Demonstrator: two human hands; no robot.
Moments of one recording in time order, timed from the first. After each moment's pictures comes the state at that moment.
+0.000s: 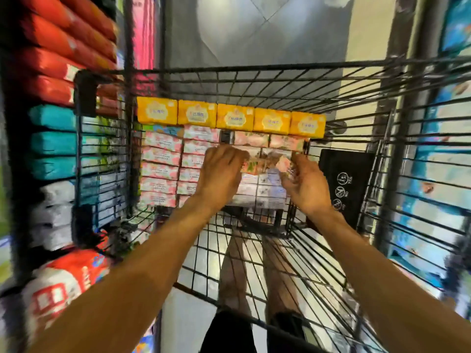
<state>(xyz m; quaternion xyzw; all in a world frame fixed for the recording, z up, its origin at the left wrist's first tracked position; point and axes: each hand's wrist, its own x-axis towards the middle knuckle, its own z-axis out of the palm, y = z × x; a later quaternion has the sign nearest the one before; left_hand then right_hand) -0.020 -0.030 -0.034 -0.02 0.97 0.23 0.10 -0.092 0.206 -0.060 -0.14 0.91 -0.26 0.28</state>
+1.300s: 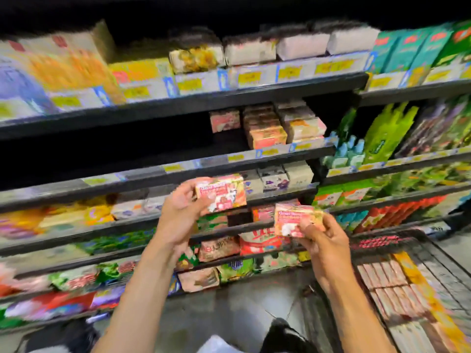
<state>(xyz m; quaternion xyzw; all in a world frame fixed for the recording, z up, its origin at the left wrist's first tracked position) 0.674 0.029 0.479 -0.53 0.40 0.48 -0.57 0.402 0.029 0.408 -0.32 0.43 -0.61 0.59</state>
